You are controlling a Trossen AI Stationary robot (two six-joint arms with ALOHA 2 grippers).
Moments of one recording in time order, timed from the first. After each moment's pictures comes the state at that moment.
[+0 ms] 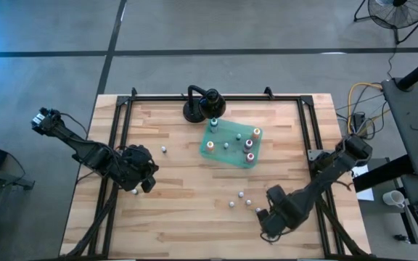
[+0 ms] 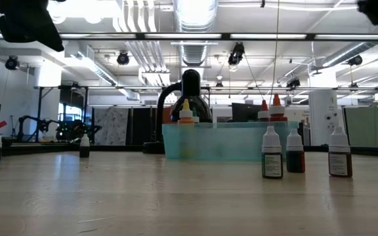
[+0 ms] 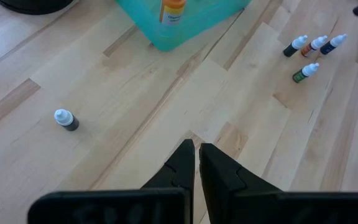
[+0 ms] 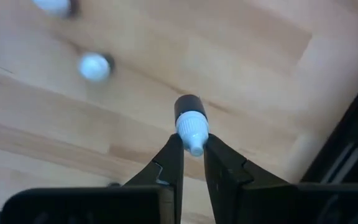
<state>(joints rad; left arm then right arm) -0.56 0.96 0.90 -0.94 -0.54 -1.10 0.71 1.74 1.32 -1.24 -0.03 1.92</state>
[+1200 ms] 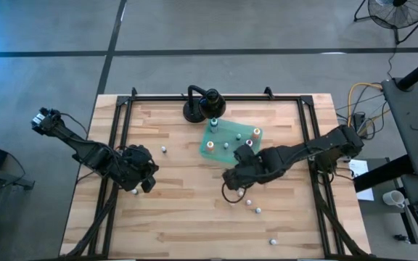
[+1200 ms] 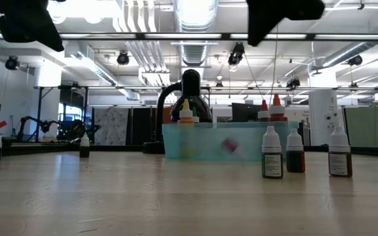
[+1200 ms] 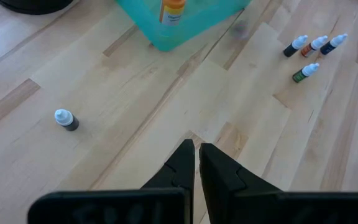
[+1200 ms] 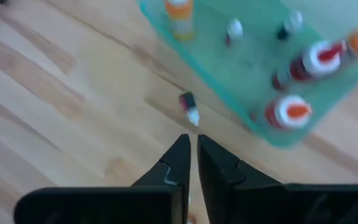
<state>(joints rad) -0.56 0.96 0.90 -0.94 -0.54 -1.10 0.32 1.74 1.64 -1.22 0.40 1.32</state>
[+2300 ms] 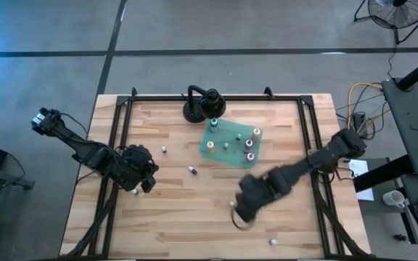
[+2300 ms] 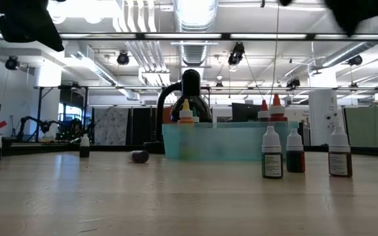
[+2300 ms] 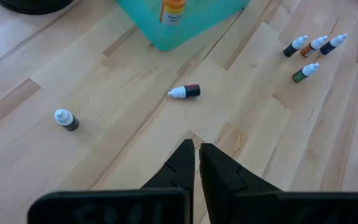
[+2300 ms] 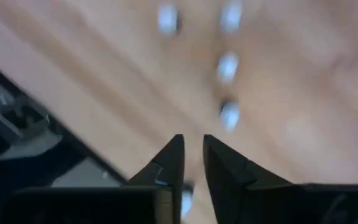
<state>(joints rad) -0.56 0.96 0.90 -0.94 -0.54 -1.10 0.48 1.74 1.50 -1.11 -0.07 1.36</state>
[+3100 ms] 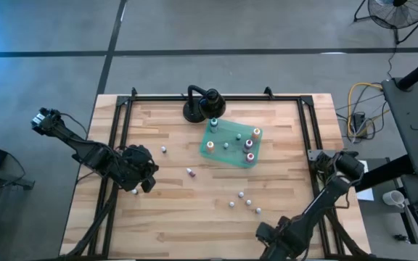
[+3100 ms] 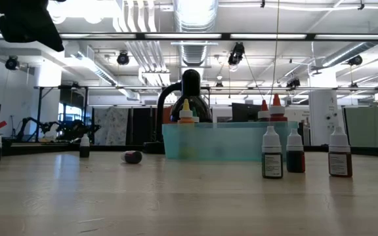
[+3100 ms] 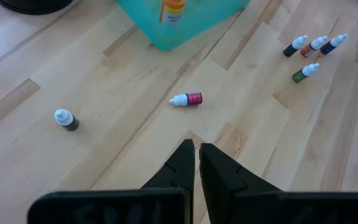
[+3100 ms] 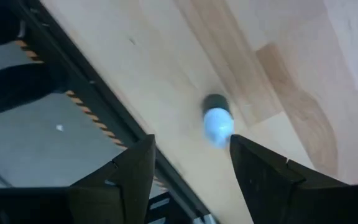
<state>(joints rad) -0.56 0.96 0.90 -0.94 -0.54 -1.10 0.88 1.96 1.45 -0.90 -0.11 1.51</state>
